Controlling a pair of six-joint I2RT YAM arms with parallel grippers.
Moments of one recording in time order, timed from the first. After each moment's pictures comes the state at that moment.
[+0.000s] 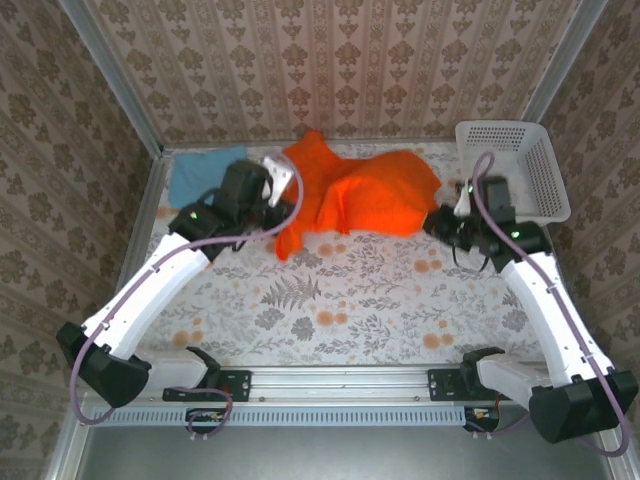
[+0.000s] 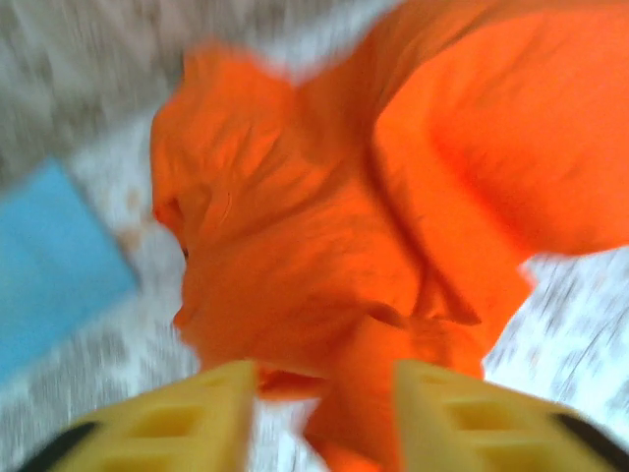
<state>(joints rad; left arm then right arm) -0.67 1.25 1.28 -0.79 -0.14 0.02 0.14 1.07 1.03 -0.86 -0.26 0.63</state>
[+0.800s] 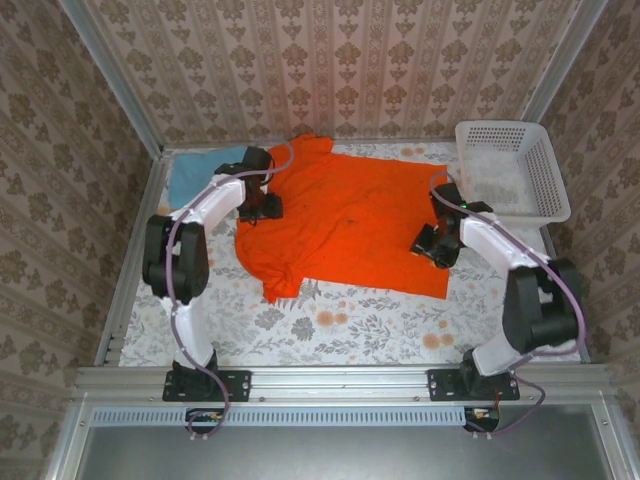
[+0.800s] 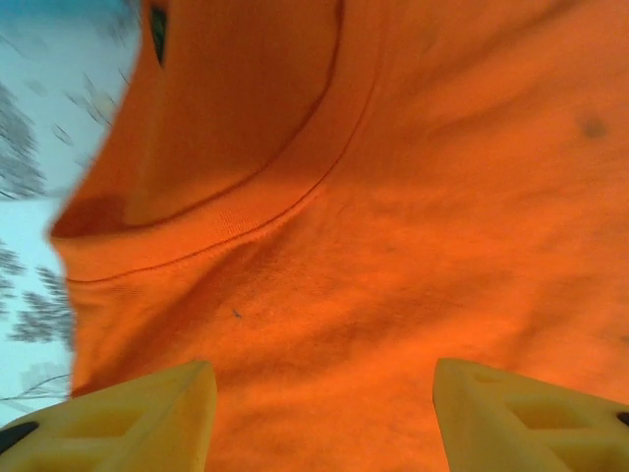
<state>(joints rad) -0.34 1.98 1.55 -0.85 -0.01 -0.35 0.15 1.57 1.04 -0.82 -0.12 0.70</state>
